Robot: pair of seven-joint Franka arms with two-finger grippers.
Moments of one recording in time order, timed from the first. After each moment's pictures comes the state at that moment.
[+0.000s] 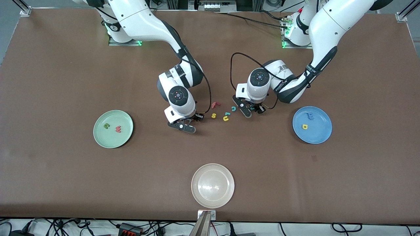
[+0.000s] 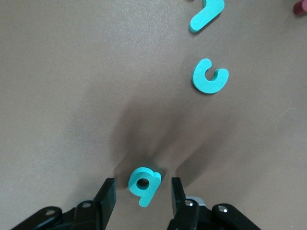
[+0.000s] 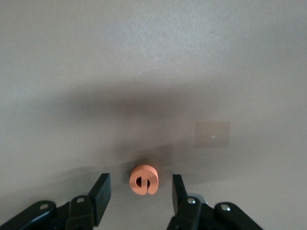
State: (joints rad) left arm 0.10 0.63 -0.69 -2.06 0.62 2.34 -0.07; right arm 0.78 0.78 -0.15 -1.54 0.22 2.25 0.80
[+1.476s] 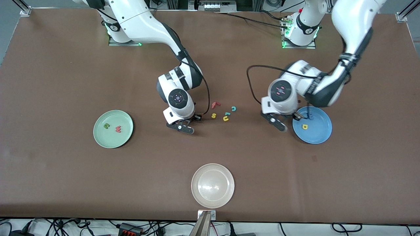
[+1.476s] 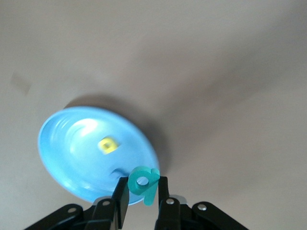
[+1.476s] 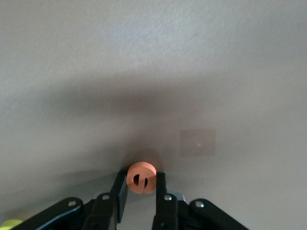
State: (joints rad) left arm 0.26 0.53 -0.68 -1.83 0.62 1.84 0.00; right arm 0.77 0.80 -0.17 -1.54 0.22 2.22 0.78
